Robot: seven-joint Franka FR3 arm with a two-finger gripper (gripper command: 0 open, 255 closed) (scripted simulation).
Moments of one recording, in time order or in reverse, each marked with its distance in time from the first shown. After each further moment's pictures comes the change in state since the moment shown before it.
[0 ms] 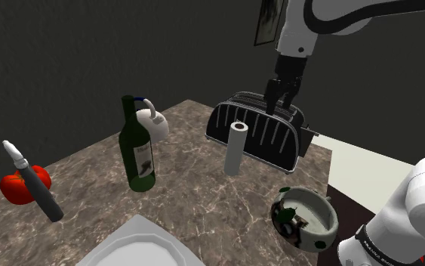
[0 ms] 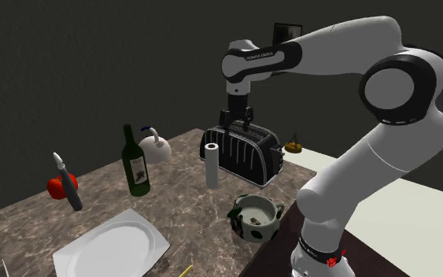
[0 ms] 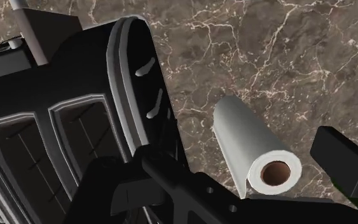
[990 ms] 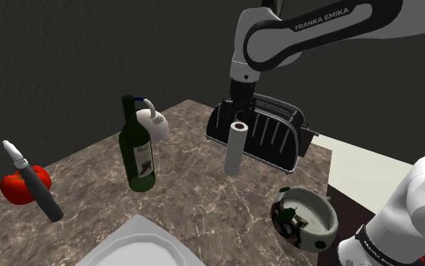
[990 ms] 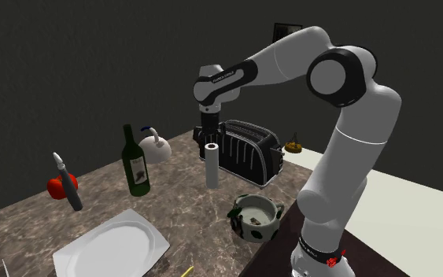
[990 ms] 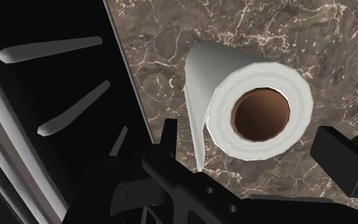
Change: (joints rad) arm 0.036 0.363 0.084 0.130 0.000 0.255 0.104
